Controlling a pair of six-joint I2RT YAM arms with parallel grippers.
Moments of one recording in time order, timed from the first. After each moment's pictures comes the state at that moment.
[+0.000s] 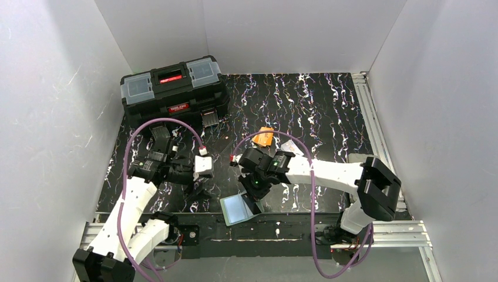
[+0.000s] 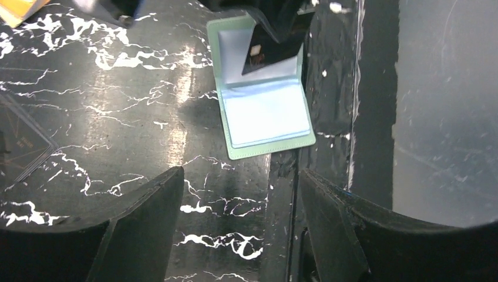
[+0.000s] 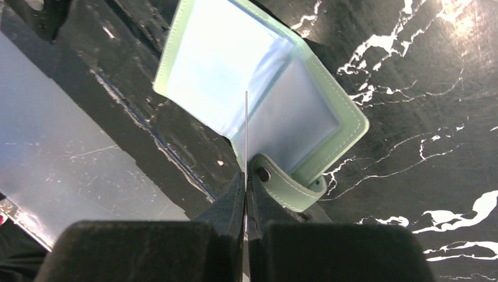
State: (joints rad) left arm -0.25 0.86 0.83 -1.11 0.92 0.92; right arm 1.16 1.57 1.12 -0.67 -0.23 0.39
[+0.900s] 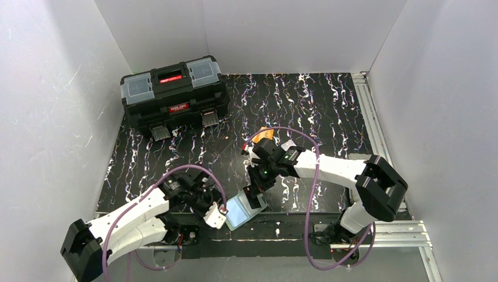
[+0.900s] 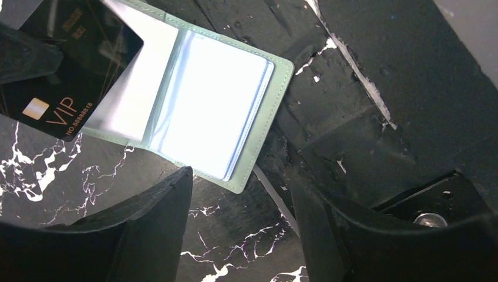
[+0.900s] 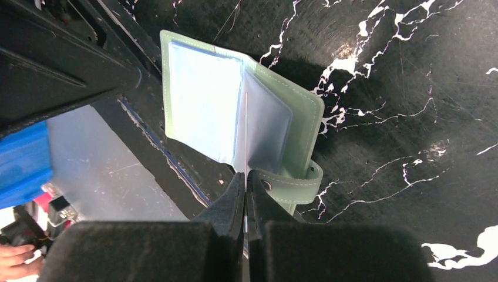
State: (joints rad) left arm -0.76 0.87 0.52 -0.87 0.66 1.37; right arm 1.00 1.54 0.98 -0.50 -0.38 0.42
